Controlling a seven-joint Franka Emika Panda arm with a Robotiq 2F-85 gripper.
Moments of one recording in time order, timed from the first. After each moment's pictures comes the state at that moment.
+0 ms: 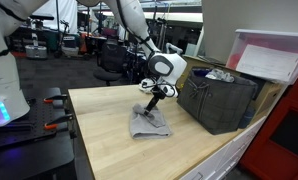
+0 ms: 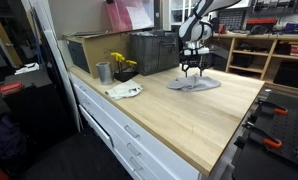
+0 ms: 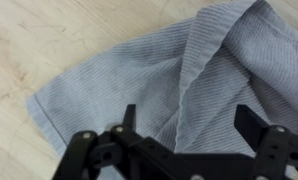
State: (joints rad) arm -0.21 0.78 -0.18 -1.64 0.27 2.13 0.44
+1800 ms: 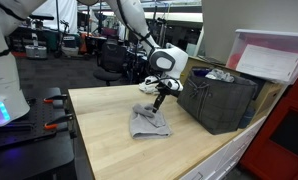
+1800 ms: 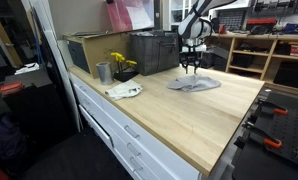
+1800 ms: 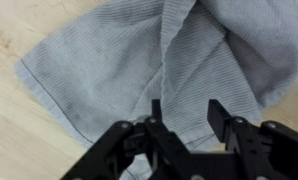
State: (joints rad) arm -0.17 0.76 -0.22 -1.63 0.26 2.23 0.48
